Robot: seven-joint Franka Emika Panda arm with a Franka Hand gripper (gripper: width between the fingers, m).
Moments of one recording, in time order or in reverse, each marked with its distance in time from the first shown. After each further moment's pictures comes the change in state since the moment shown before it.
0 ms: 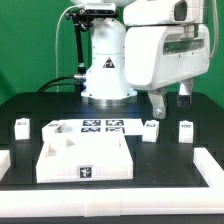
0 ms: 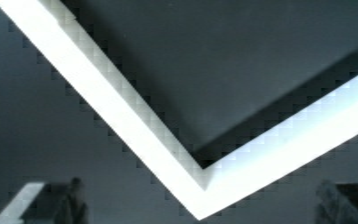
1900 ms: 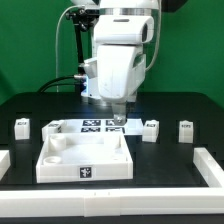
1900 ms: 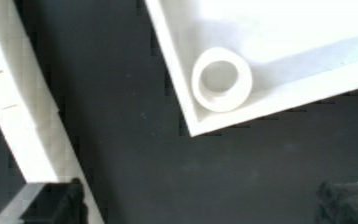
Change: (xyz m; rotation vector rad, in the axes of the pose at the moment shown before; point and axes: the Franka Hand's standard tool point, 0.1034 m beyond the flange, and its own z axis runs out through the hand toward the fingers) arm -0.084 -0.003 0.021 0.005 -0.057 -0.376
